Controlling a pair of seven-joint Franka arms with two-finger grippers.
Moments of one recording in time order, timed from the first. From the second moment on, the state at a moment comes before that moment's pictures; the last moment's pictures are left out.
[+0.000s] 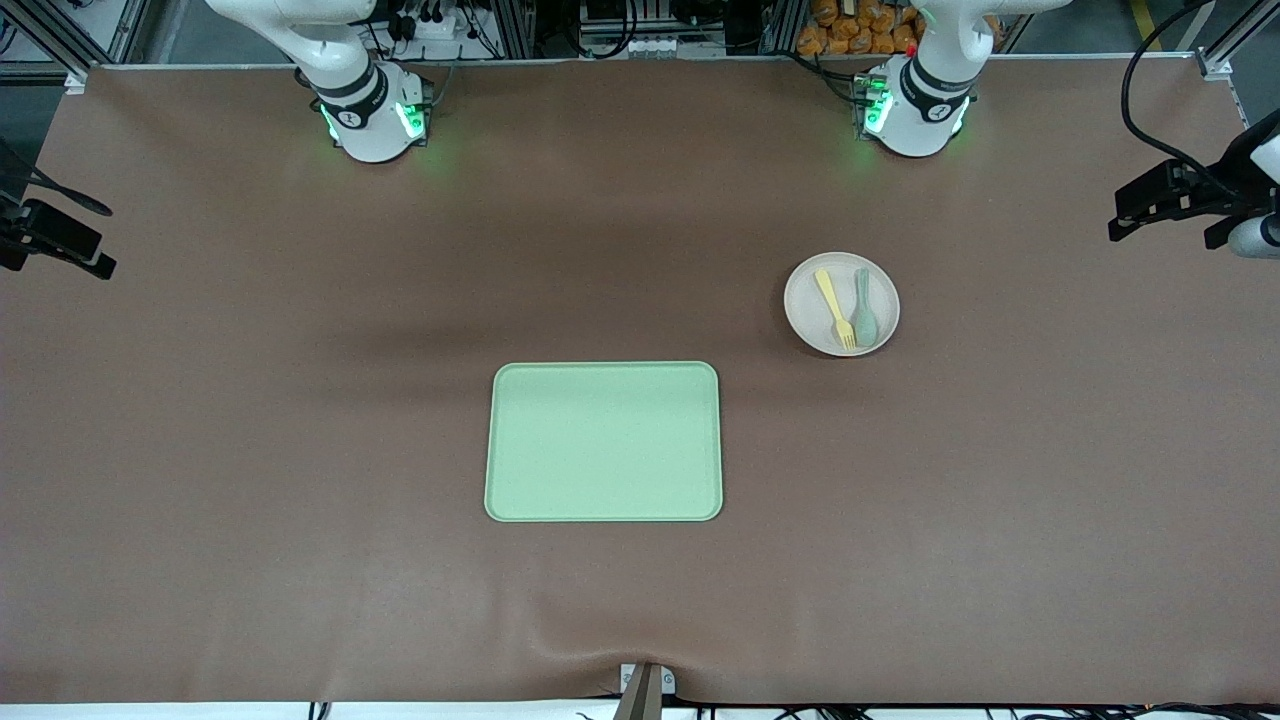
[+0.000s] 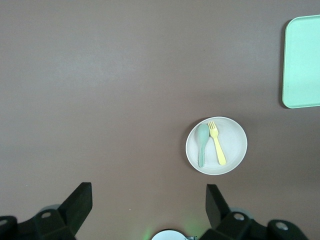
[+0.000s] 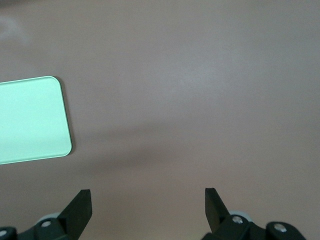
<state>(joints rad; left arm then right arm) 0.00 0.00 -0.04 -1.48 -0.01 1.43 0.06 -0.03 0.03 -0.04 -1.45 0.02 1.49 0.05</state>
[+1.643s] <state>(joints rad) -0.02 0.09 -0.15 -1.95 -0.01 1.70 0.06 -0.04 0.03 -0.05 -1.45 0.02 1.49 0.05</state>
